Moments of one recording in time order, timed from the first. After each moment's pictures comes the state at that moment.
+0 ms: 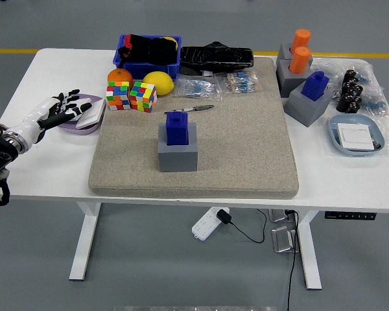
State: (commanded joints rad) left arm -0.84 0.42 -0.27 -0.45 0.58 -0.06 -0.41; right arm -0.08 -0.28 1.37 0.21 -1.36 0.09 -0.09
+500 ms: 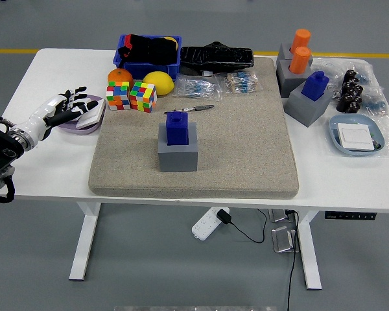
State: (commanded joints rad) left arm -0.85 0.41 -0.27 -0.47 0.59 -0.07 -0.40; right arm -0.08 -0.28 1.38 0.21 -1.36 0.09 -0.10
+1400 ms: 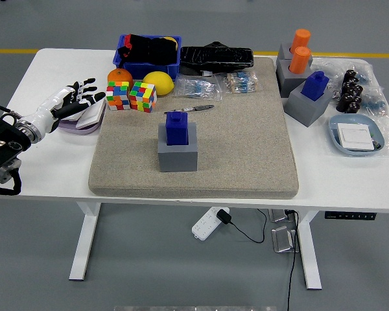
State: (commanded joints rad) left arm -0.88 0.41 -0.29 -0.50 0.59 -0.07 -0.40; right arm -0.07 -0.28 1.39 0.21 -1.36 0.09 -0.10
